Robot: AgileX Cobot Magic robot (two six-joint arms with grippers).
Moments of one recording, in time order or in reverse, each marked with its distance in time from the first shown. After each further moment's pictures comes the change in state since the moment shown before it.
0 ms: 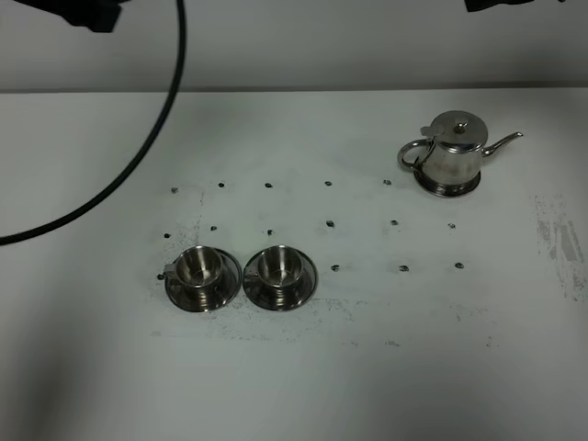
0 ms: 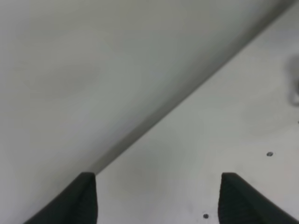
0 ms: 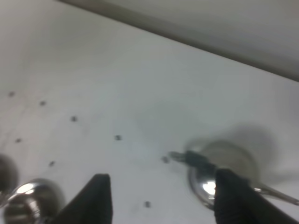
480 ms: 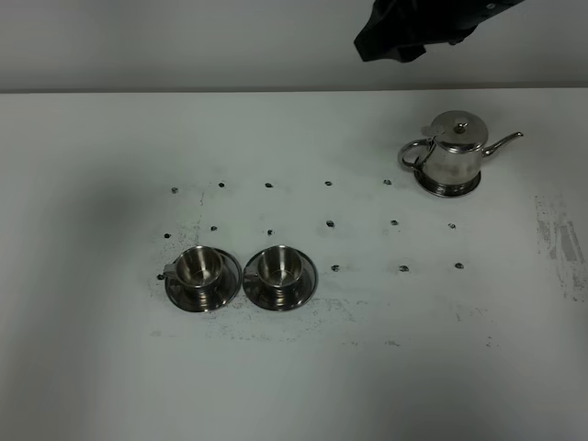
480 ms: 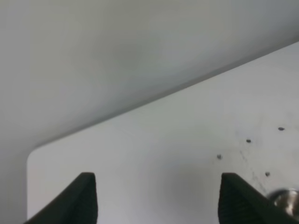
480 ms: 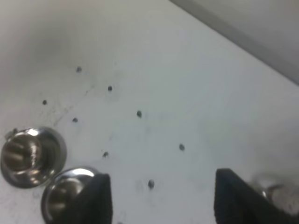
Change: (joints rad) left arm 0.227 -0.603 0.365 0.179 0.149 -0.264; right arm 0.264 -0.037 0.141 -0.086 -0.172 -0.041
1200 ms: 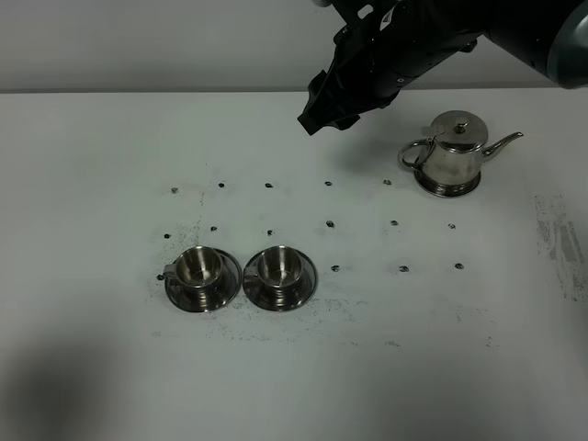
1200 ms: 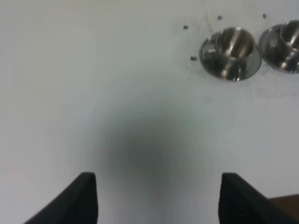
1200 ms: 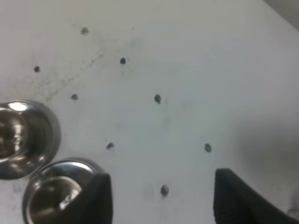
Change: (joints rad) left arm 0.004 -0.548 0.489 0.063 0.337 -0.323; right arm 0.104 0.167 0.018 -0.083 -0.105 -0.015
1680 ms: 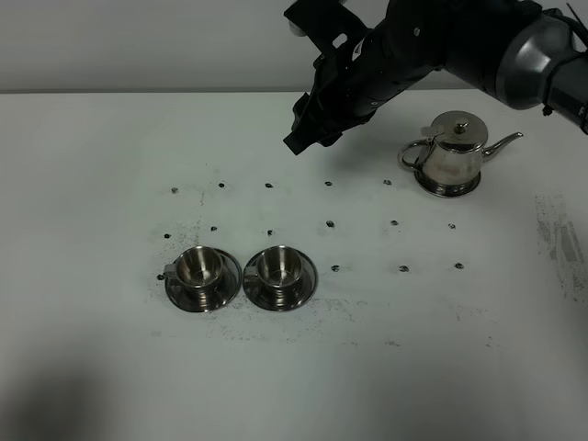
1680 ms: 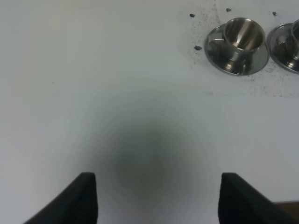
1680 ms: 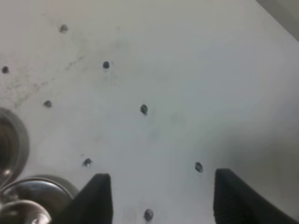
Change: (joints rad) left arm 0.000 -0.162 0.154 0.003 -0.038 -0.092; right arm 0.026 0.099 -0.004 -0.061 -0.100 -0.001
